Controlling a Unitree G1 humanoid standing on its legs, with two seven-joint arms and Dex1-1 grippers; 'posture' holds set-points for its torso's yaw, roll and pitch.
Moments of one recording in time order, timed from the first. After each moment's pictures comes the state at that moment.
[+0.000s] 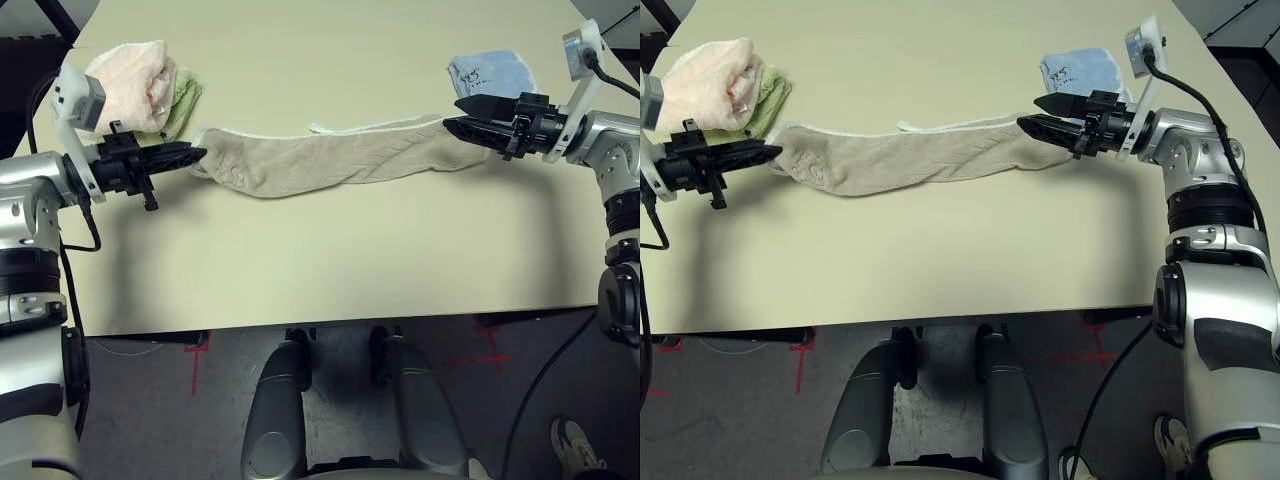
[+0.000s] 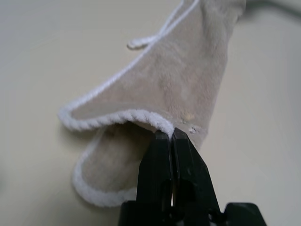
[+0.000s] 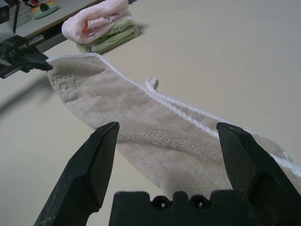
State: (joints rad) left arm -0.68 0.89 0.19 0.48 -0.34 0.30 -1.39; right arm -1.09 -0.64 -0.13 0.83 0.32 0.35 1.31
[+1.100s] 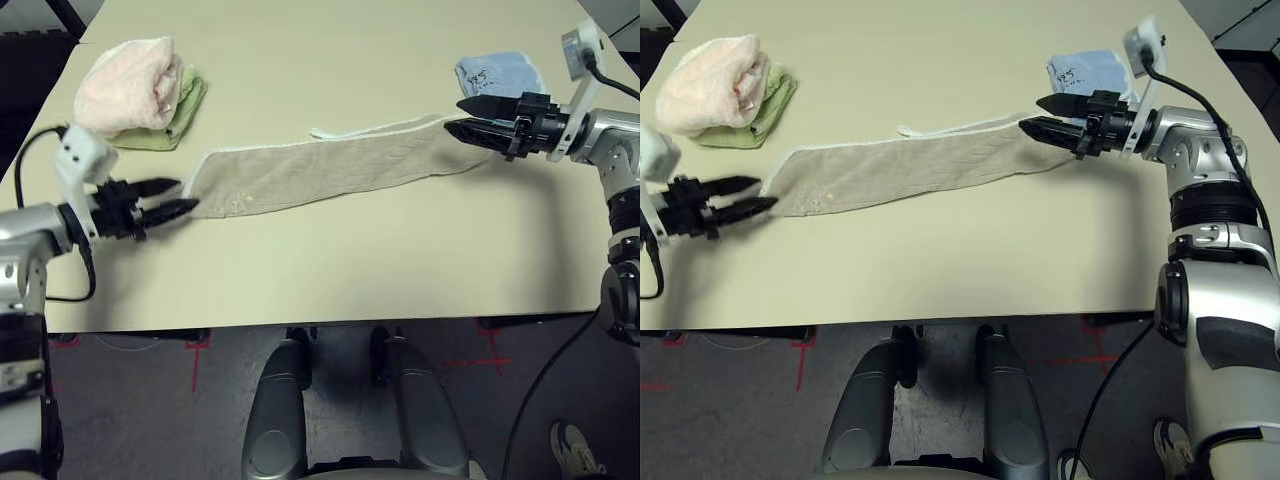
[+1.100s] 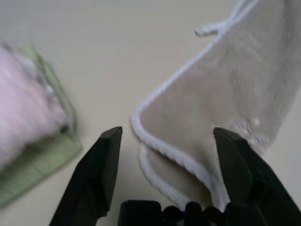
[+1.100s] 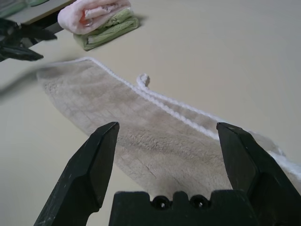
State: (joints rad) left arm -0.63 0.94 0.25 0.25 -0.35 0.37 -1.03; right arm -1.09 -0.65 -0.13 0.84 0.29 0.34 1.32
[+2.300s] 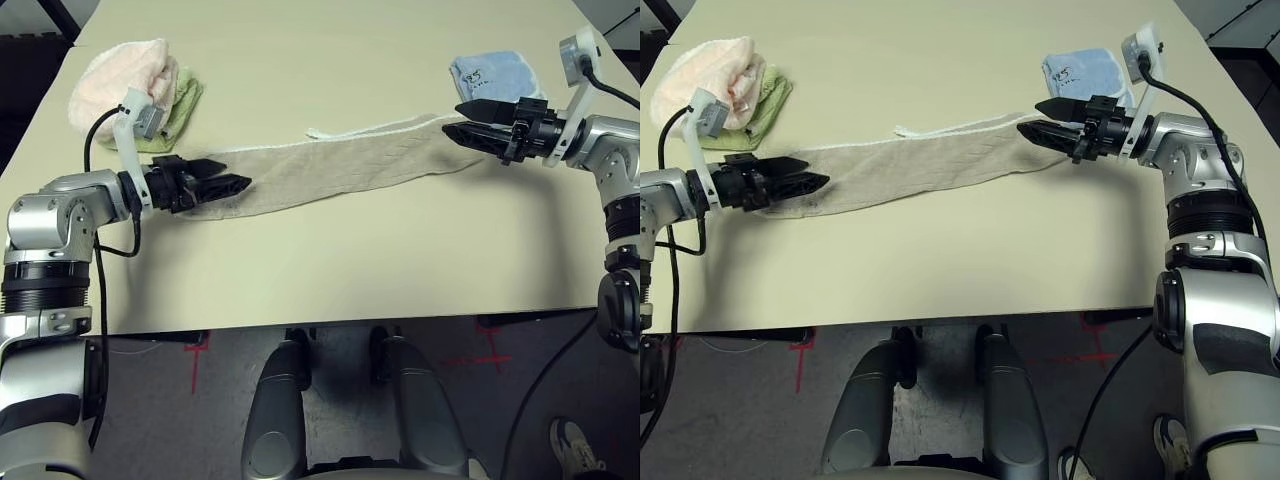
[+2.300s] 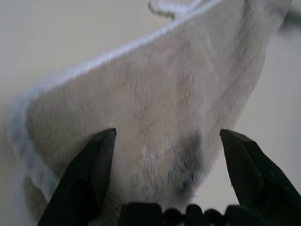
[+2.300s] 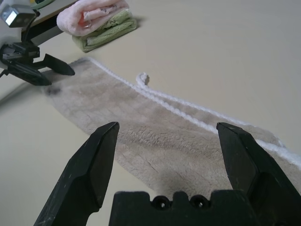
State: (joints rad) left arm -0.74 0.88 0.06 0.33 -0.44 0.88 -1.08; right arm -1.06 -0.63 -0.13 0.78 0.31 0.35 1.29
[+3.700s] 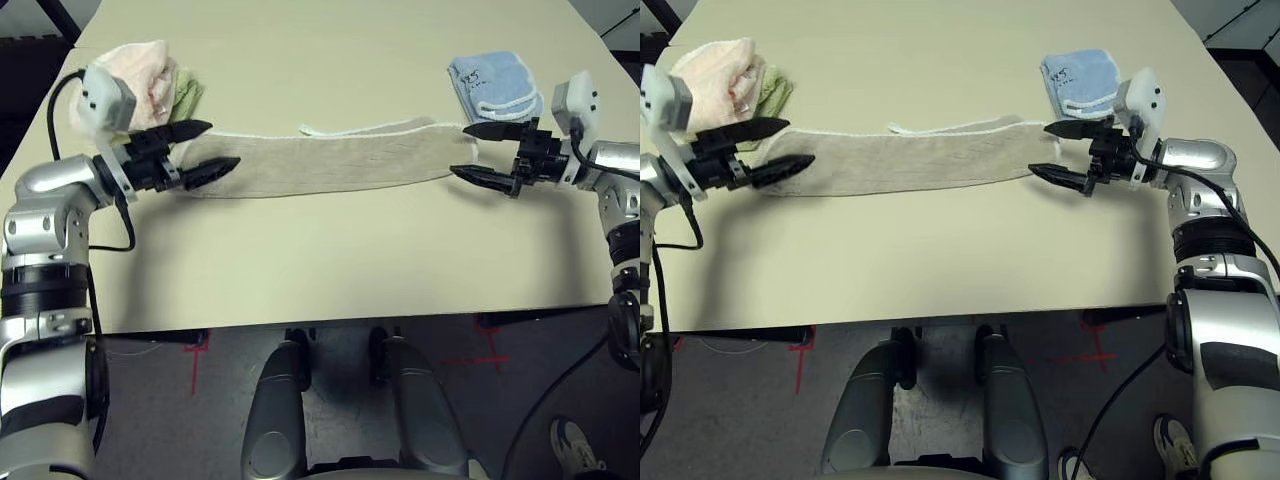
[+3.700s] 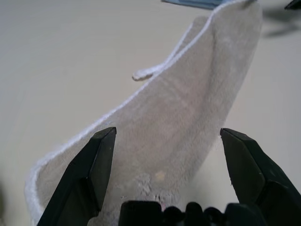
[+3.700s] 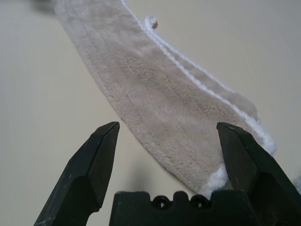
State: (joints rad) left arm -0.62 0.82 0.19 0.33 -0.35 0.19 -1.19; right arm -0.96 -0.67 -0.09 0.96 0.21 -0.17 1.36
